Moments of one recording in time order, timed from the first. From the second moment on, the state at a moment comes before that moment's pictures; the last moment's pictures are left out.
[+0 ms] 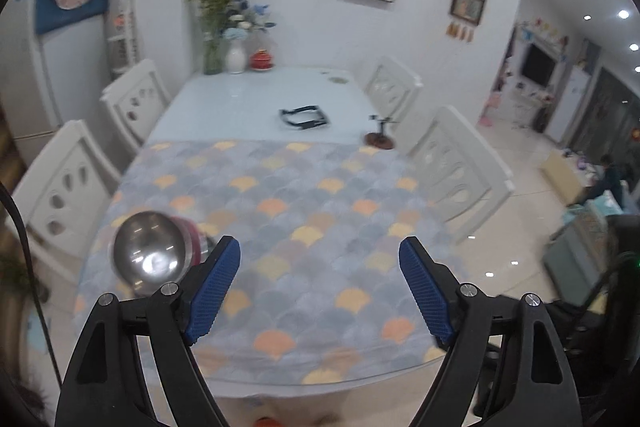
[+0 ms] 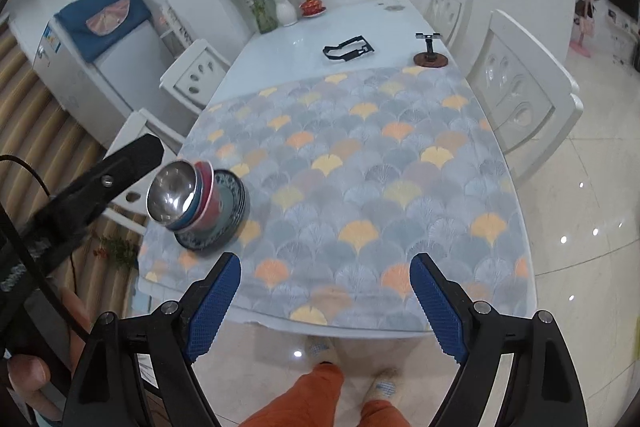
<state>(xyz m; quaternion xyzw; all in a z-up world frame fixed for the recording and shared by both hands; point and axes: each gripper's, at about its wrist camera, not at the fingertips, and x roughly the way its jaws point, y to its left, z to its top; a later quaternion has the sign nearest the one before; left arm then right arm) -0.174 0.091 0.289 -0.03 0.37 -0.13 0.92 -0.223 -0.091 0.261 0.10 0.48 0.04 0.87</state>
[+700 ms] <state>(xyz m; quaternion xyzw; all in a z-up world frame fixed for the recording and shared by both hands) -0.168 0.198 0.278 -0.07 0.34 -0.03 0.94 -0.192 -0.013 0.256 0.06 0.47 0.07 0.88</state>
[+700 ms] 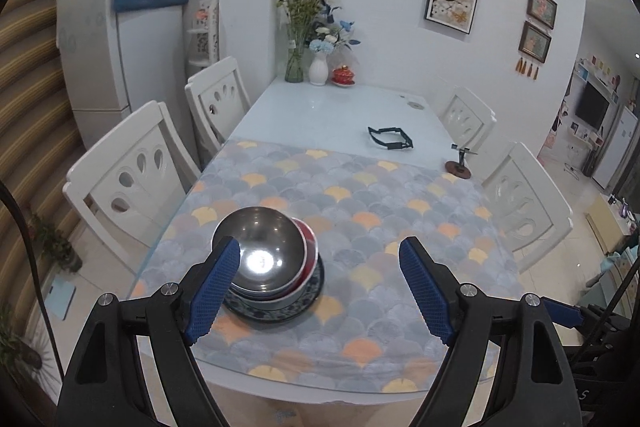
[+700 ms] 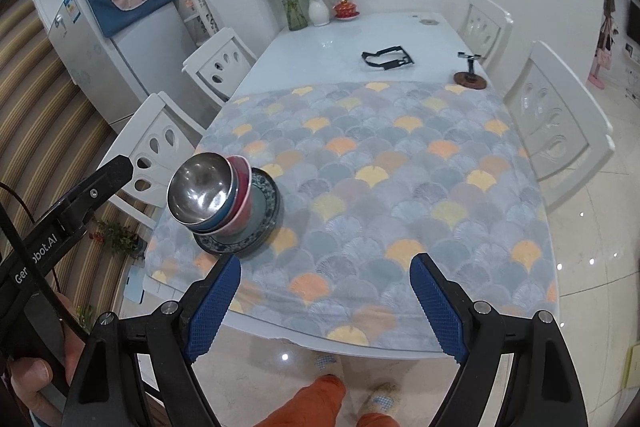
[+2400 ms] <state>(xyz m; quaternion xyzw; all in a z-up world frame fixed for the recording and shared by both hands) -0.023 0.221 0.245 -0.05 0.41 -0.06 0.91 -0.071 -0.045 0.214 0.18 0.48 -0.02 0.86</state>
